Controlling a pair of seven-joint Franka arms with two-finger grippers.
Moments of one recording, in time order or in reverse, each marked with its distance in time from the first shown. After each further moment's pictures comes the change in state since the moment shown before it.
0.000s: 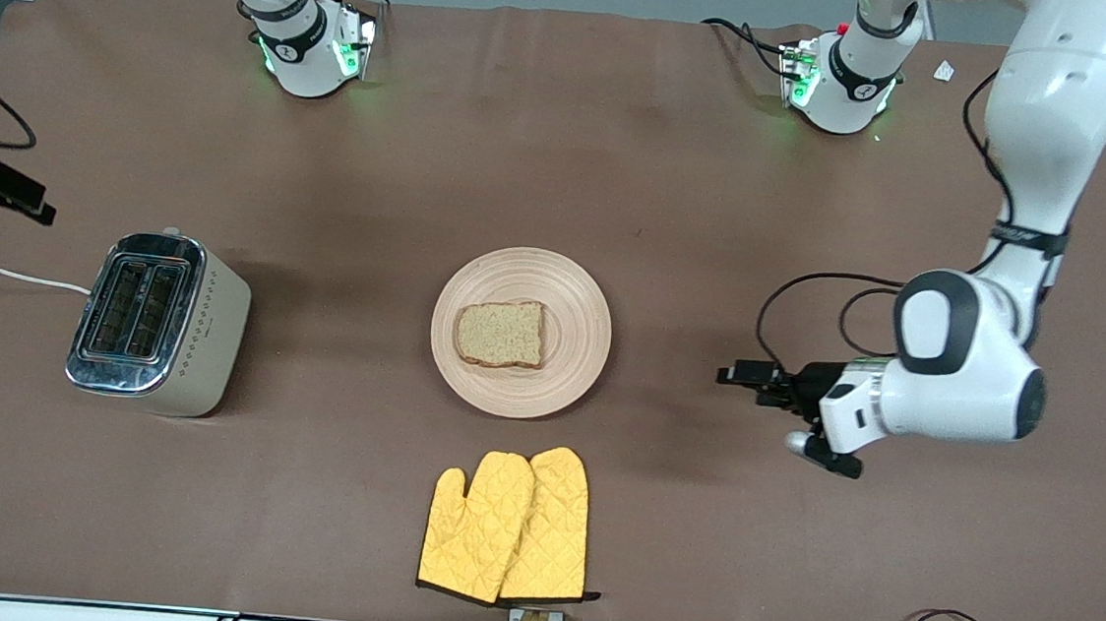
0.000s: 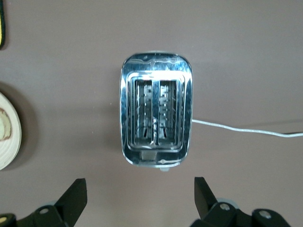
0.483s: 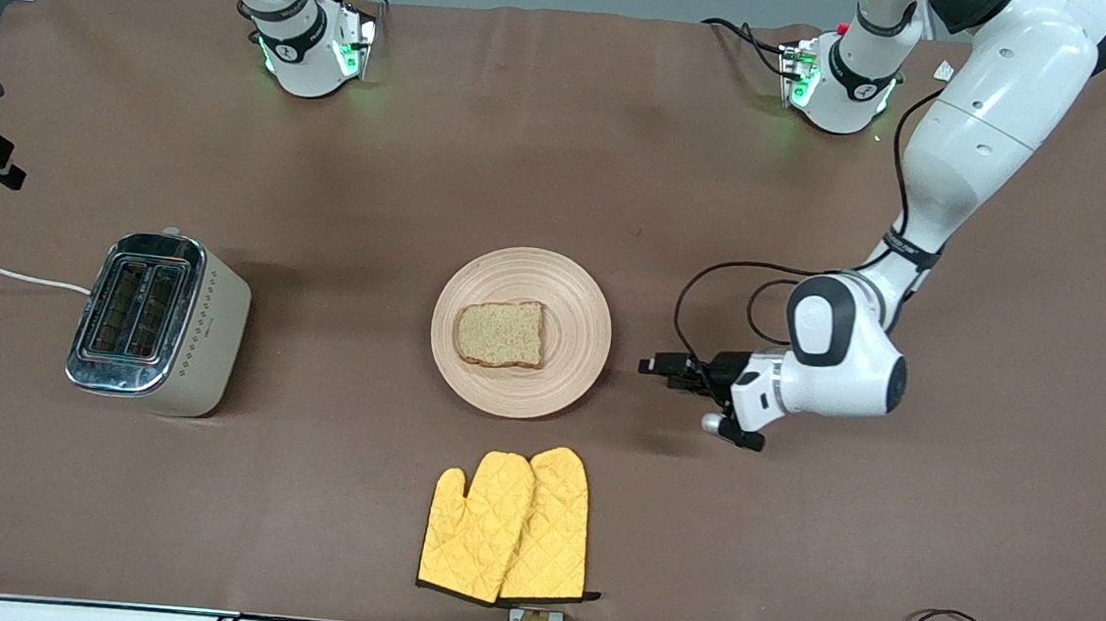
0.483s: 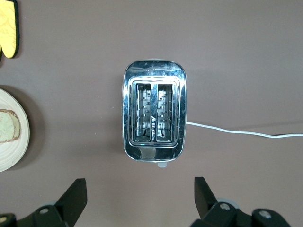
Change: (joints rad) left arm -0.021 0.113 -0.135 -0.130 -0.156 0.252 0.091; right arm 0.000 -0.029 0.002 0.060 -0.007 -0.029 0.000
